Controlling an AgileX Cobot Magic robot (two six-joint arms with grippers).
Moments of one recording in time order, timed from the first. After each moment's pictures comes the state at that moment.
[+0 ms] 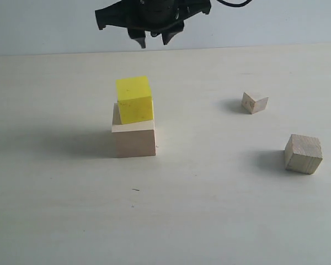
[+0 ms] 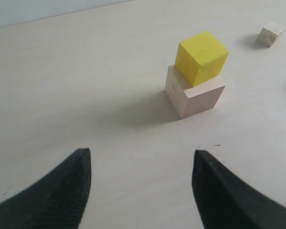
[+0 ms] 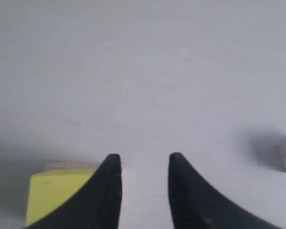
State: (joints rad) left arm -0.62 0.59 -0.82 0.21 1.00 -0.27; right arm 0.74 2.11 -2.04 -0.34 1.17 0.63
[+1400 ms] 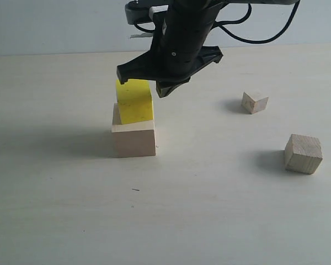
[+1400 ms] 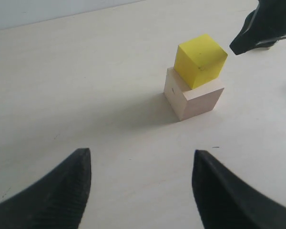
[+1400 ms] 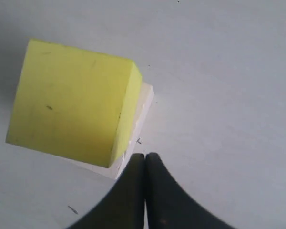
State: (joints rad) left arm -0.62 0.59 -0.82 0.21 0.99 -0.27; right arm 0.68 1.94 -1.58 -0.02 0.91 0.29
